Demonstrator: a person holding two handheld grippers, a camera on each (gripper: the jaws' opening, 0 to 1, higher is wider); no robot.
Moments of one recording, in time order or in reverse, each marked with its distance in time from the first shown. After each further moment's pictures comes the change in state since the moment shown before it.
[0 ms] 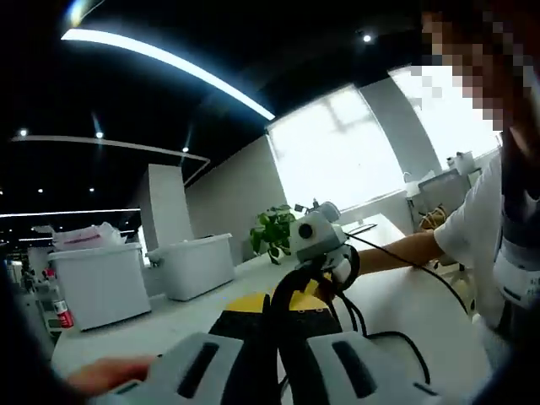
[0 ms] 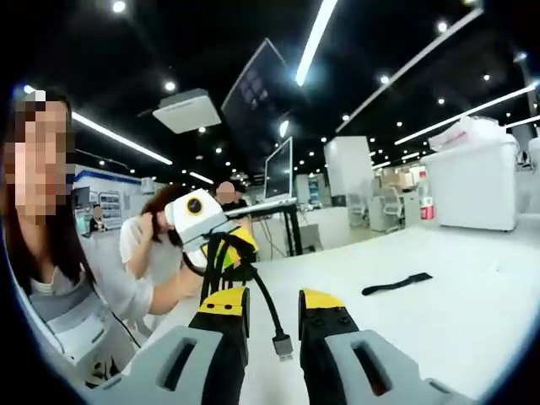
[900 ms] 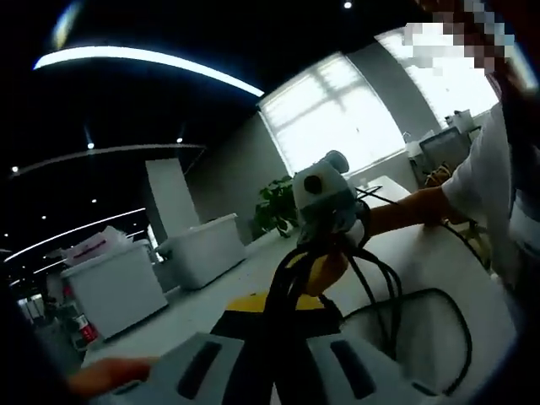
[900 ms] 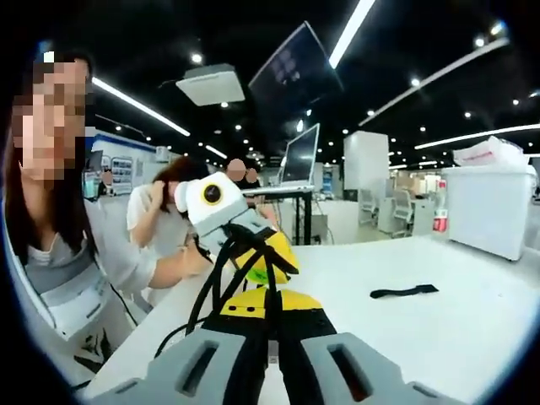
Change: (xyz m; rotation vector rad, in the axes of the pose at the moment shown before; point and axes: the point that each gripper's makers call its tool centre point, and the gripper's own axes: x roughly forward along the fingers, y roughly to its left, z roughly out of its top) left arm 0.007 0.000 -0.033 0.162 0.151 0.049; right arm 0.003 0.019 0.002 -0.132 0.030 0.035
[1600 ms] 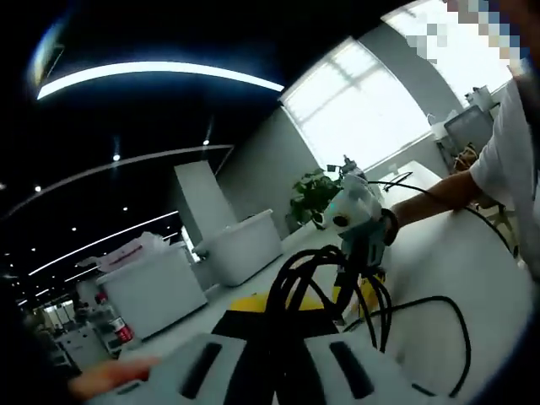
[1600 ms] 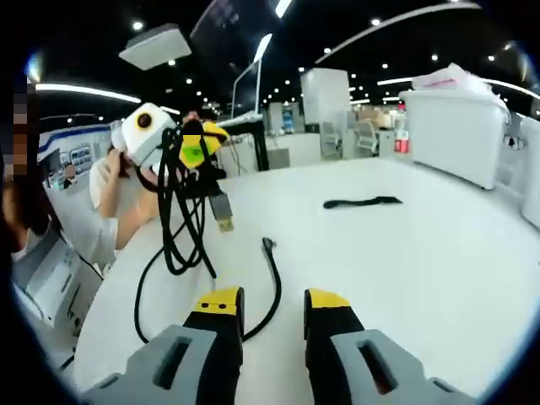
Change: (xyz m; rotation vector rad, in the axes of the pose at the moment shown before) left arm -0.018 0.039 0.003 0.055 0.026 0.176; right arm -0.021 -0.052 -0.106 0.119 0.416 -0.177
